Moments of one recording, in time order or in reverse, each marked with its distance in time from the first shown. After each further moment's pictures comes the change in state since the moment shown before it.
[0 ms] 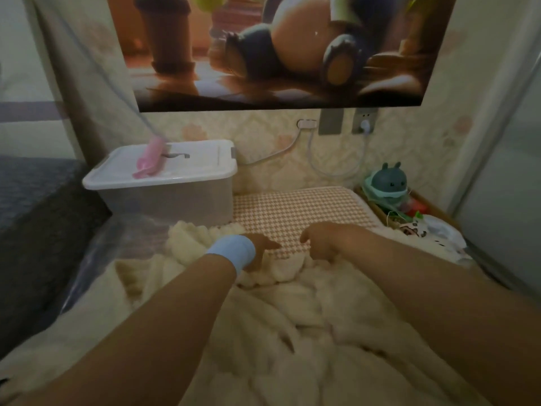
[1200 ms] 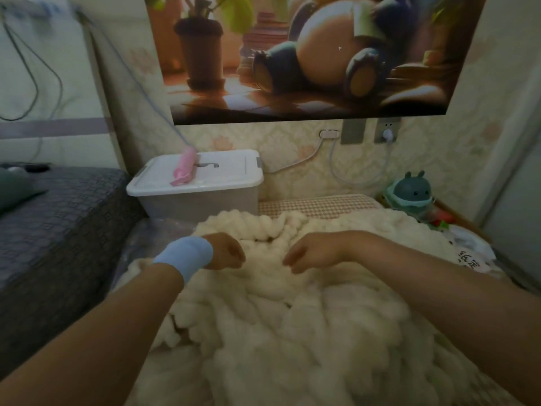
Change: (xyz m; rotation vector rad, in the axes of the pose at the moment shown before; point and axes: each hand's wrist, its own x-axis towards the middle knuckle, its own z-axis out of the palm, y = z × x) left_hand -0.090 -0.094 0.018 -0.409 0.162 -0.160; right_hand -0.043 -0.060 -0.015 0.265 -0.133 -0.325
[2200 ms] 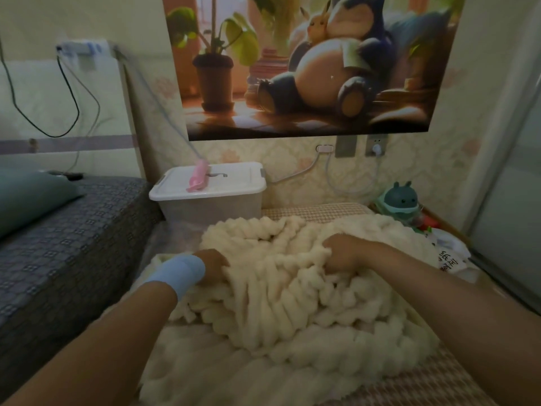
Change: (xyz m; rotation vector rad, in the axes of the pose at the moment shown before) left_hand -0.084 -0.003 0.019 0.140 -0.014 -0.164; right_hand -0.056 0.034 0.020 -0.175 0.296 0.171
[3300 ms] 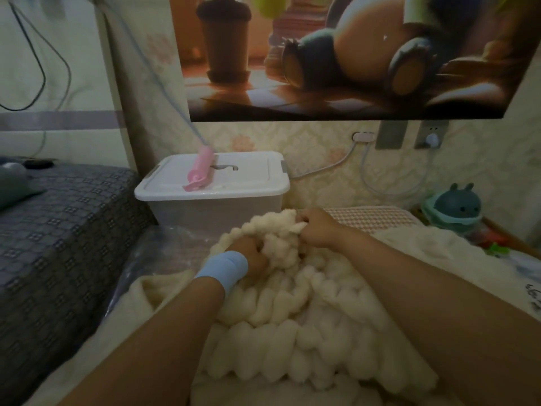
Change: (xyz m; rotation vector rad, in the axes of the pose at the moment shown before) left_hand 0.165 0.019 -0.009 -0.366 0.231 0.052; right_hand 0.195 -0.066 -0.008 0.535 0.233 -0.094
